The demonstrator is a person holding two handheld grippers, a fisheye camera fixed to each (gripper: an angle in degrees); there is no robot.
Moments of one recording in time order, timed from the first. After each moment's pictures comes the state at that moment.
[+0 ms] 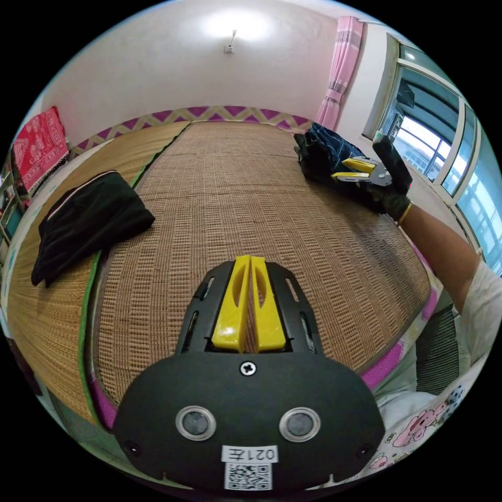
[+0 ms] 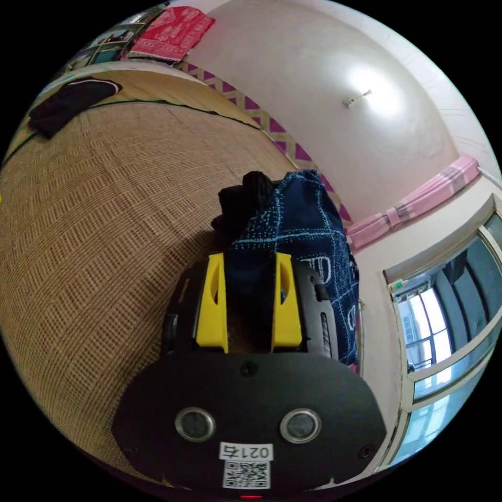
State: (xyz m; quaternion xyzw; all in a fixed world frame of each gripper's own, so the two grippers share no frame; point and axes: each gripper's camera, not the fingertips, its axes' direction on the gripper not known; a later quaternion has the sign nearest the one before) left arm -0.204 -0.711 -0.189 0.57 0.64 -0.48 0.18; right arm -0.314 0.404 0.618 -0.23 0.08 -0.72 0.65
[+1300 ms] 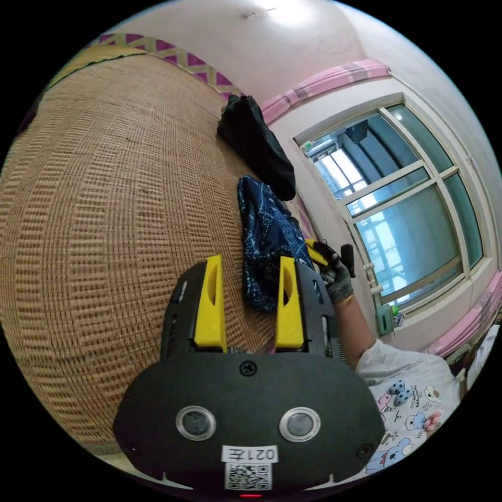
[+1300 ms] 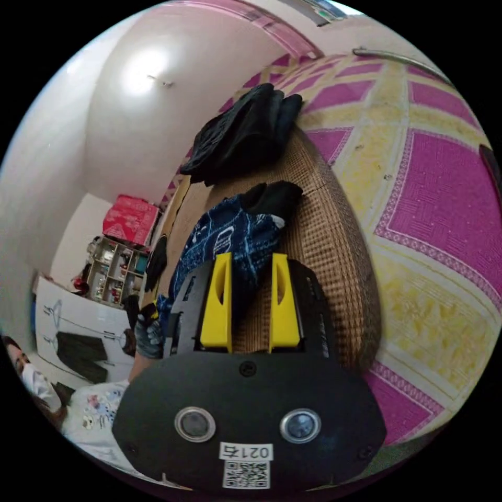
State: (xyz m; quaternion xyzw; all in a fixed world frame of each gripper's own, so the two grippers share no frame) left arm -0.194 -0.773 -0.258 0.64 0.74 -0.22 -0.07; right arm 0.017 0.113 0.521 -0.47 -0.11 -0.10 0.87
